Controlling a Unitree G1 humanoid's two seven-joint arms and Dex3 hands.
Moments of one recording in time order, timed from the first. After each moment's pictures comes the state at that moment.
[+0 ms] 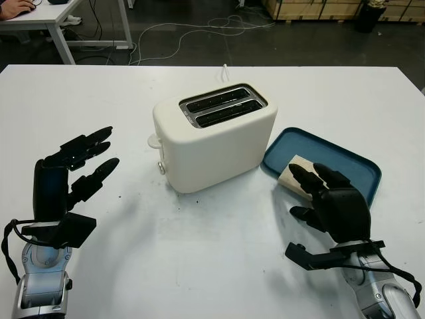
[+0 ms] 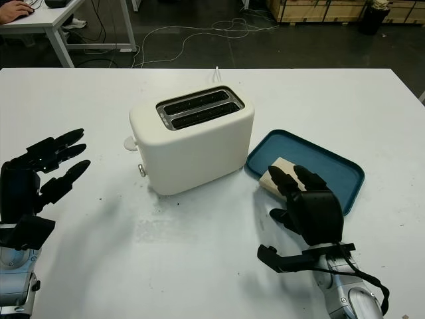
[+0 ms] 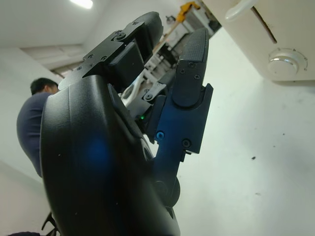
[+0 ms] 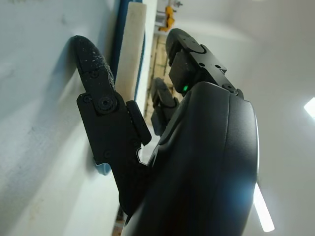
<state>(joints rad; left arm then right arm) 0.03 0.30 0.24 -0.02 0.16 -0.50 0.06 0.14 -0.44 0.08 -0.02 -1.04 -0.08 -0.34</state>
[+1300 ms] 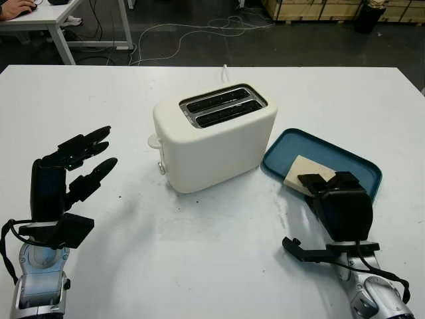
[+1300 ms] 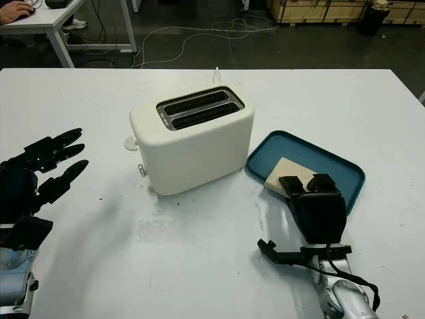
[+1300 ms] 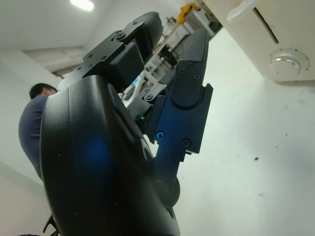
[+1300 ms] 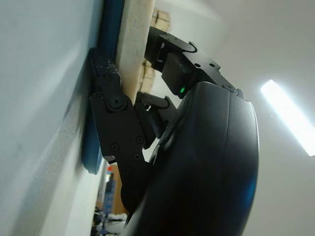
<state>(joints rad) 0.02 0.30 0.25 -0.02 0.16 -0.51 0.05 0.05 -0.49 0.22 0.17 -1.06 0.10 -0.64</state>
